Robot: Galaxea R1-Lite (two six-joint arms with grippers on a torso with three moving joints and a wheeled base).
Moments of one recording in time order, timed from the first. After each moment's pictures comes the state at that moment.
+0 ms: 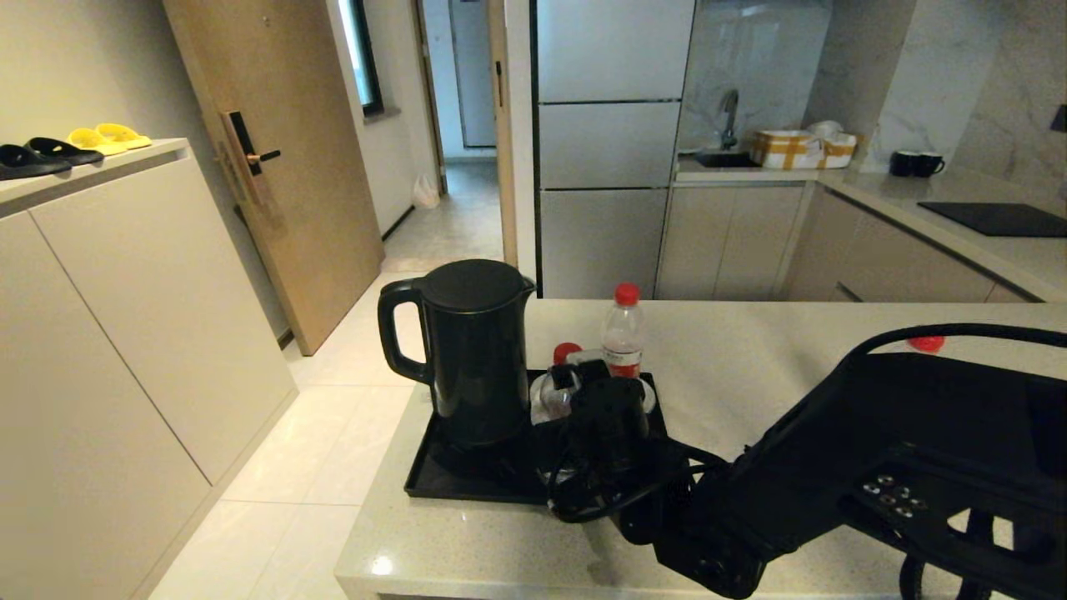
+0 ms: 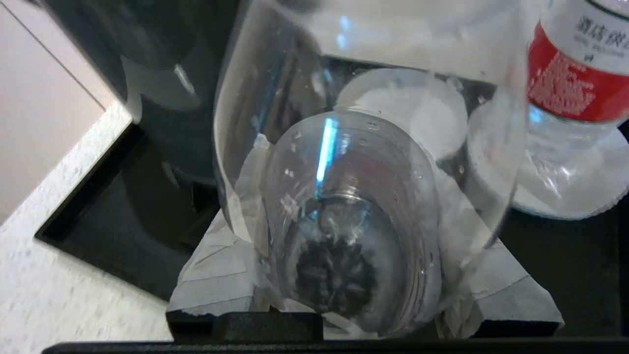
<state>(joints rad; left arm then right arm) 0.00 0.00 -0.02 0.06 0.00 0.01 0.82 2.29 -1.02 -0.90 -0.44 0.22</state>
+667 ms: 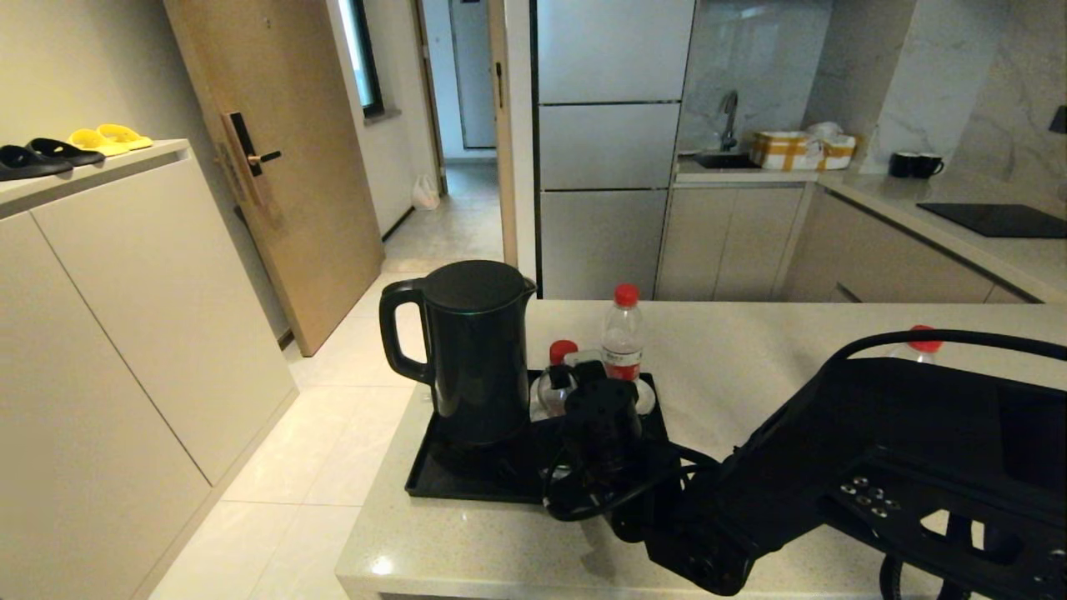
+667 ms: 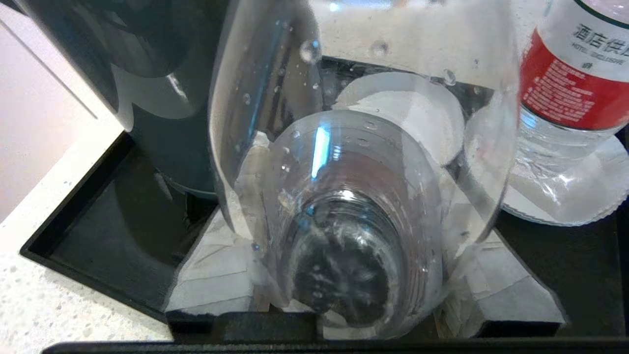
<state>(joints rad) 0.00 0.00 -0.02 0.06 0.00 0.01 0.81 2.33 -1.04 -0.89 -0.47 0.22</state>
